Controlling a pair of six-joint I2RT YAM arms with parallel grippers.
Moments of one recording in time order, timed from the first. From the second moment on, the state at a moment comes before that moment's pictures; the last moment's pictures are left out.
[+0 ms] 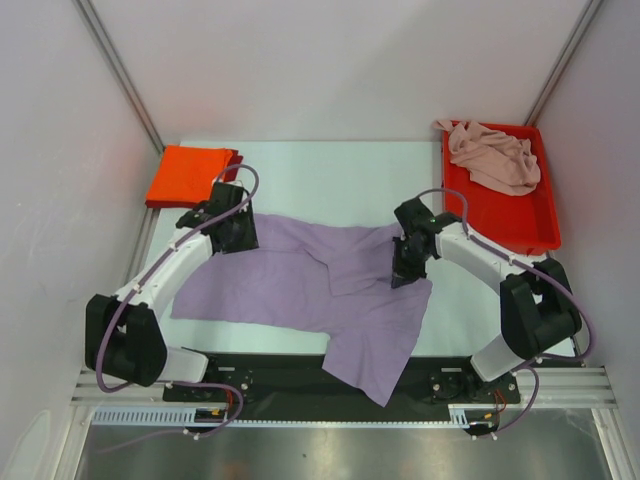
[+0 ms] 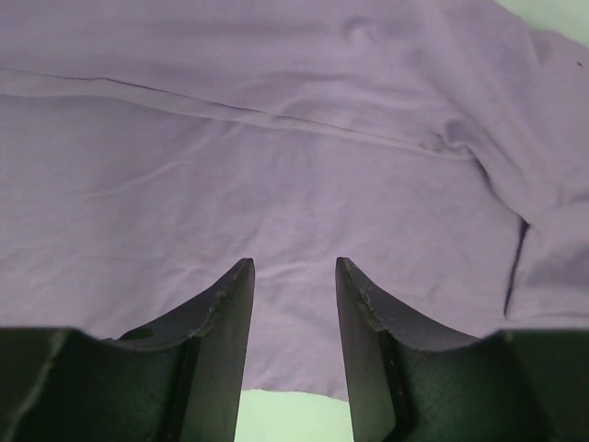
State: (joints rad) left arm -0.25 1.37 1.05 -0.66 -0.11 -0.39; right arm 0.47 1.55 1.09 -0.80 -0.16 0.57
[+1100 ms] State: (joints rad) left arm -0.28 1.38 1.05 -0.67 -0.09 -0.42; right arm 0.37 1.69 1.01 -0.53 -0.10 0.57
